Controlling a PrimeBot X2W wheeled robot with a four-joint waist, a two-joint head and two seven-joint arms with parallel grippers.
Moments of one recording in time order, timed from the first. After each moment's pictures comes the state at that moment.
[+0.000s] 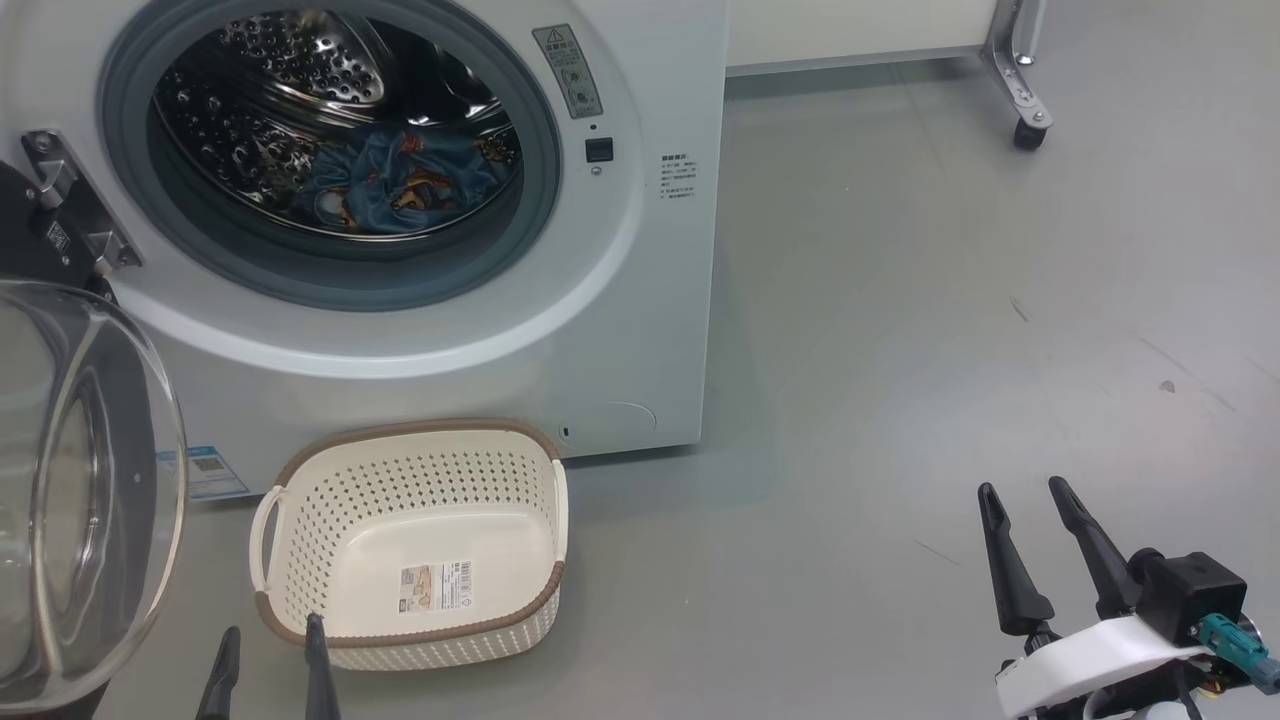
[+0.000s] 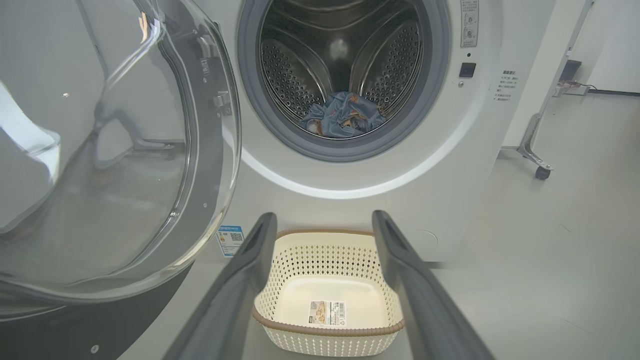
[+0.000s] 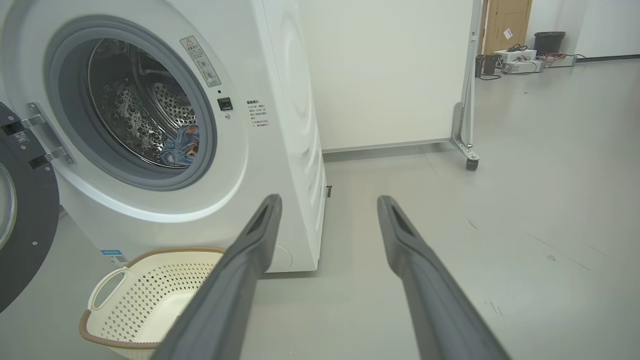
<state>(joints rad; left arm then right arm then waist) 0.15 0.03 -0.10 0.09 -0.15 0.09 -0.26 0.08 -0.19 0.18 0.12 0.38 0.12 -0.26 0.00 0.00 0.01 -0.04</state>
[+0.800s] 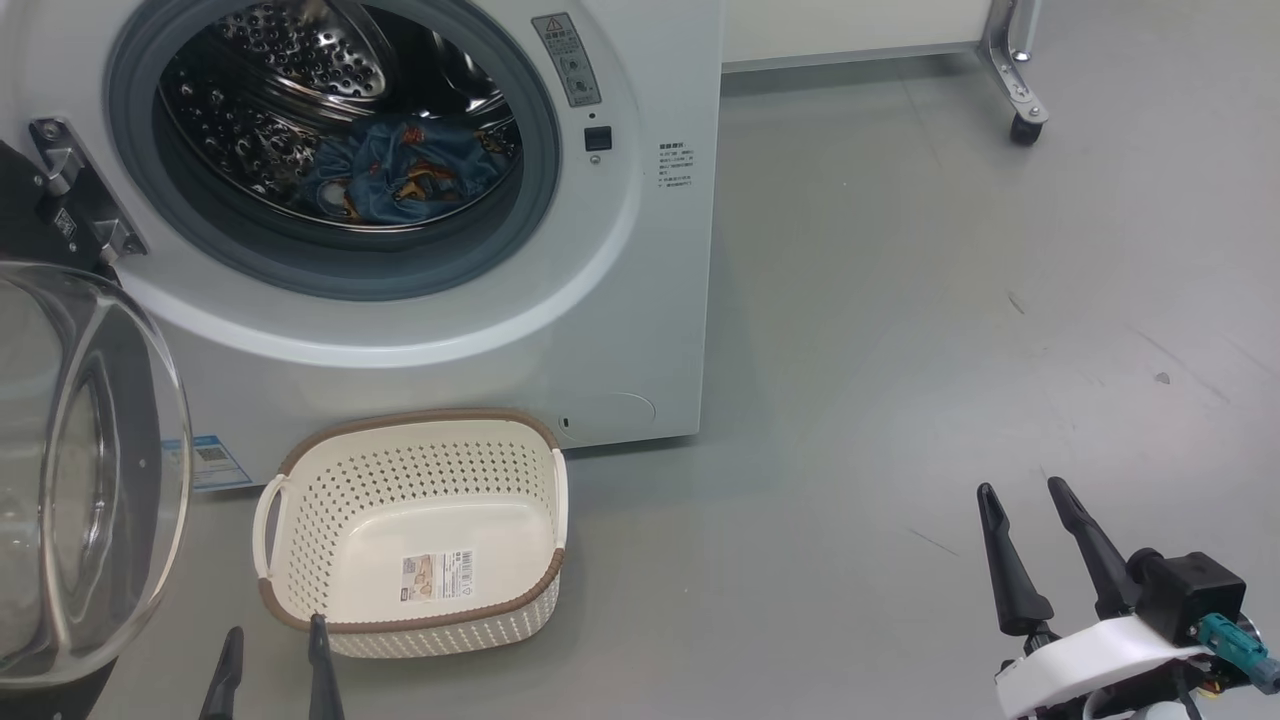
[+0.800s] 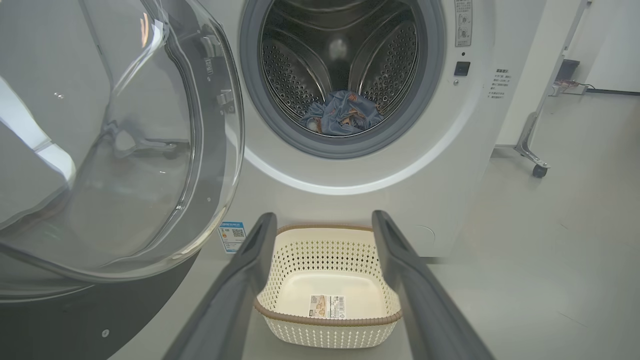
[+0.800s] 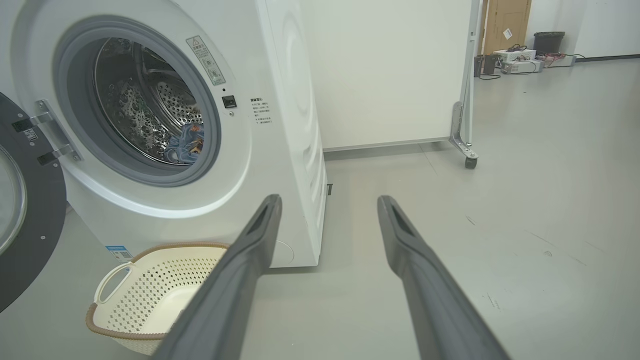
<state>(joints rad) 0.15 0.03 -0.11 0.09 -0.15 0.09 -0.26 0.08 -0.19 0.19 0.13 0.38 0.12 -0.26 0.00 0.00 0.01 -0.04</state>
